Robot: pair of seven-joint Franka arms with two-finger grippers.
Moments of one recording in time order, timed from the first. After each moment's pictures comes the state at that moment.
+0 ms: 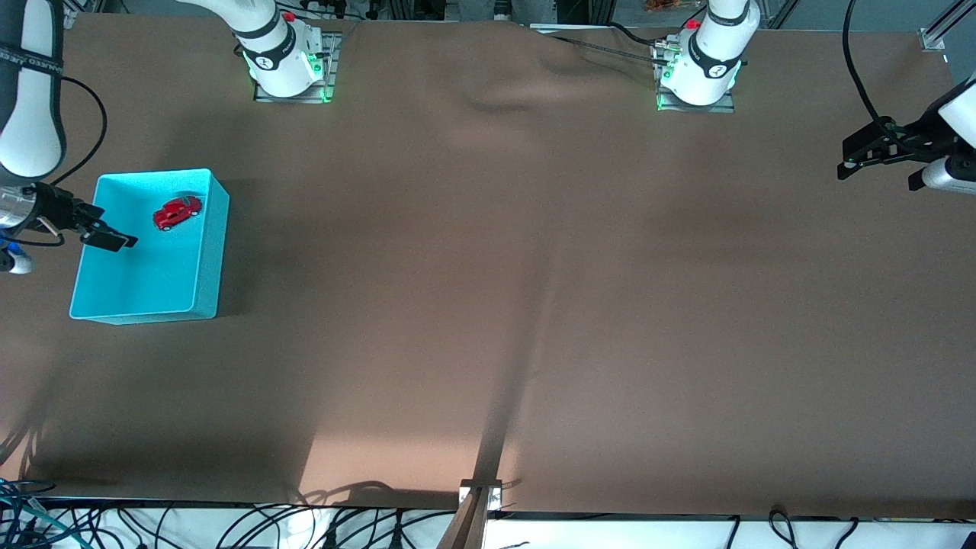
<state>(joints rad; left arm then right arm) 0.04 0.02 -0.04 -1.50 -0.01 1.47 0.14 0.58 0.28 -0.94 -1.74 0.26 1.70 0.12</state>
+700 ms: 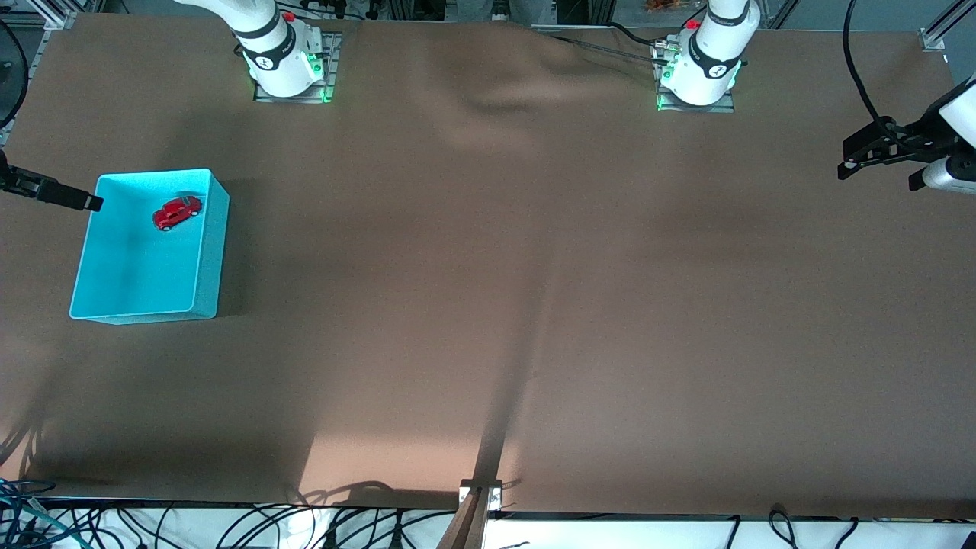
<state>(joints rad) 0.04 0.02 -0.04 -1.50 -0.01 1.47 0.14 0.72 0.21 -0.94 -1.47 0.17 1.41 -0.07</state>
